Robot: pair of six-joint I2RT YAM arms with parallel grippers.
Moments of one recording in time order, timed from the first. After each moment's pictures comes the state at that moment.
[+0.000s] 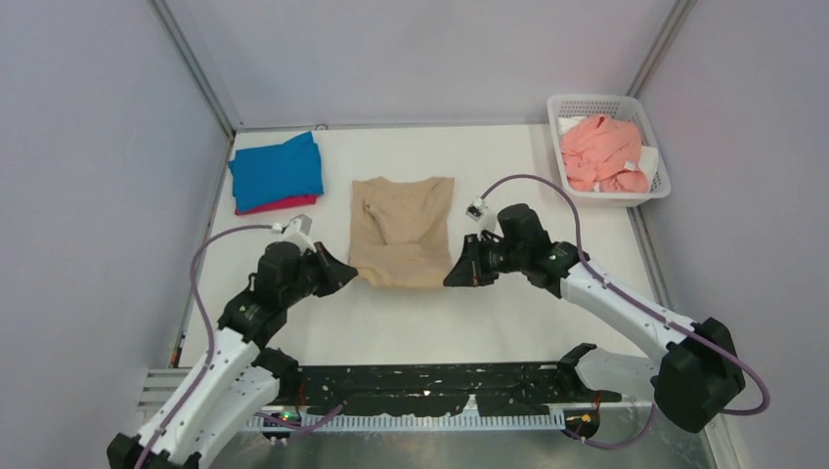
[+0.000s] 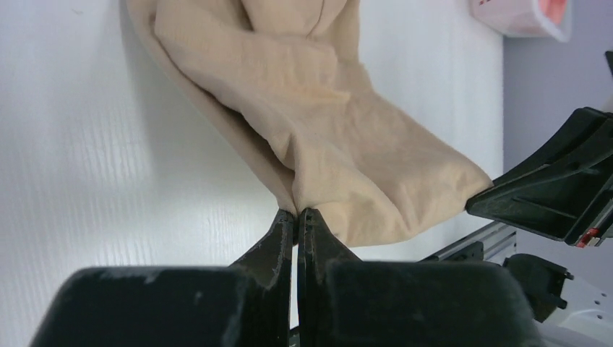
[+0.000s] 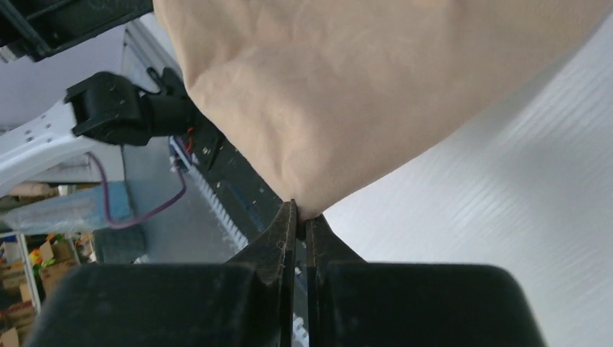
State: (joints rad) left arm -0.41 0.75 0.55 -0.38 0.16 -0.74; right arm 0.58 1.19 0.75 -0.27 -0.54 0.53
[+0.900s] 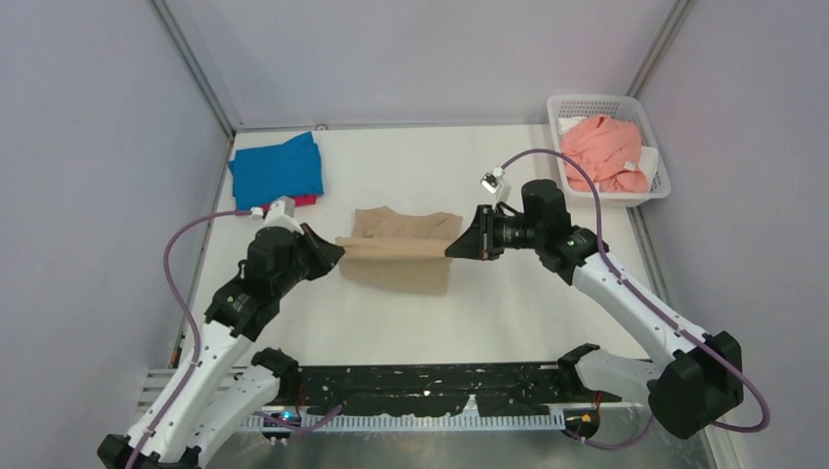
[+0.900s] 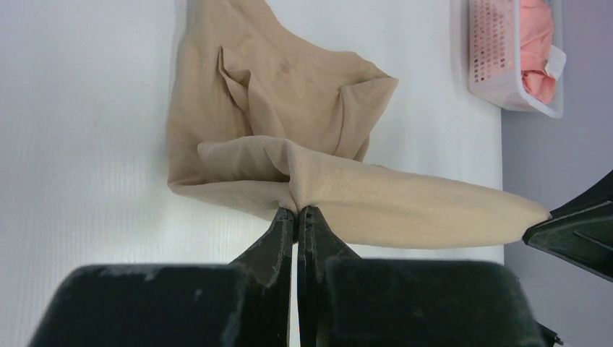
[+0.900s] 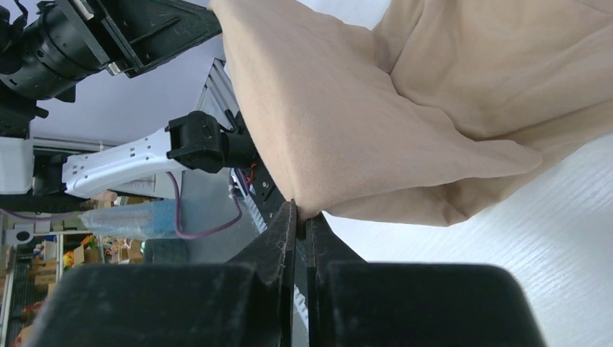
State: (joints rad) left arm -0.43 0.67 0.73 -0.54 -0.04 -0.77; right arm 0.46 1.11 0.87 -0.26 -0.74 0.56
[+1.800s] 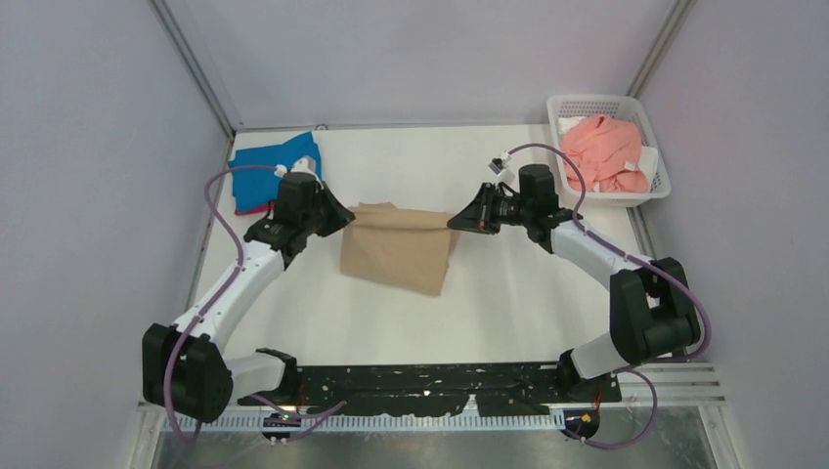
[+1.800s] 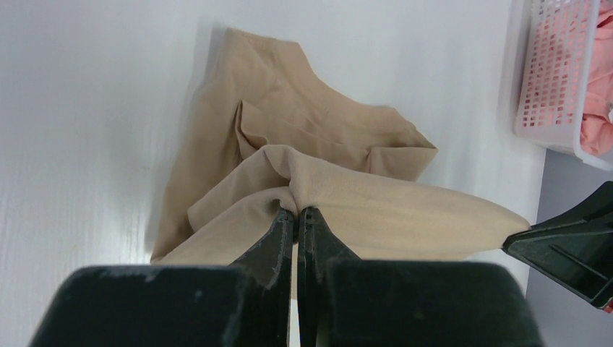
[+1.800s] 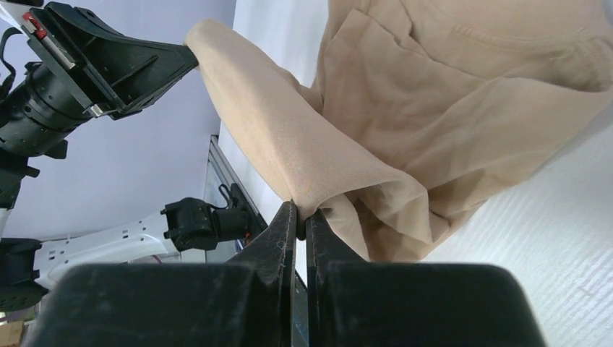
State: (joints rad) left arm -0.30 1.19 0.91 -0.33 0.04 -0.70; right arm 0.29 1.46 0.88 0.07 -0.79 0.71
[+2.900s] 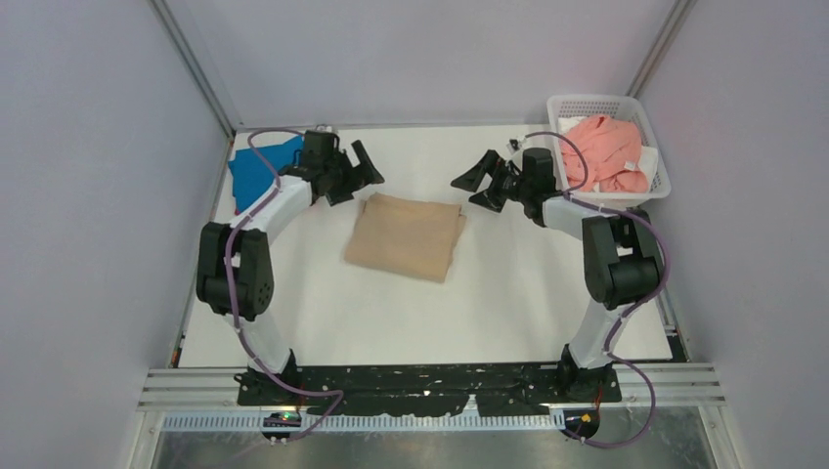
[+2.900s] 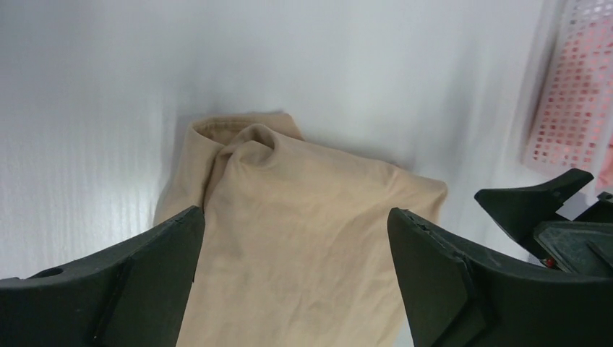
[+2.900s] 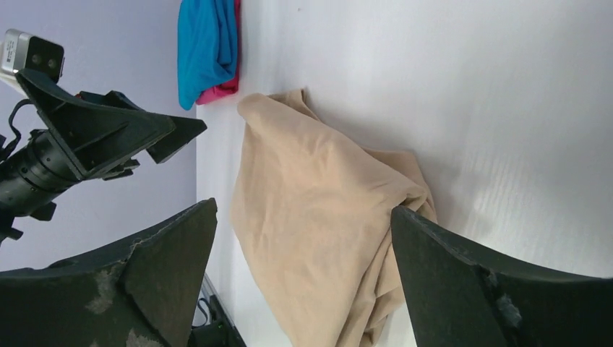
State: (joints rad) left arm -0.23 1.81 1.36 -0.32 0.20 -0.67; right arm 0.18 1.85 1.06 0.30 -0.66 0.82
